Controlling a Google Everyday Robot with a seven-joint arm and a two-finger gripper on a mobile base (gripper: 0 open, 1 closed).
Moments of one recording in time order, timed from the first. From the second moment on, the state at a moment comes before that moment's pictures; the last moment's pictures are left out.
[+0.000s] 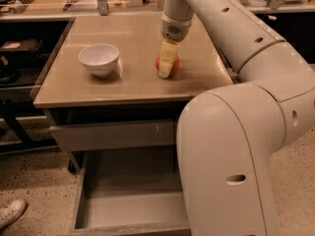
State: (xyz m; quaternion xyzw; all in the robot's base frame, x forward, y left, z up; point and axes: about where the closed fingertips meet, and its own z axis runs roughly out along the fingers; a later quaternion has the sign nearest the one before) arm 0.728 -0.052 0.852 -0.62 0.78 0.01 0.10
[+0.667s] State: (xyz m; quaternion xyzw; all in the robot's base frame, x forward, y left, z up) arm 0.726 -0.062 0.823 -0.61 0.78 0.04 0.09
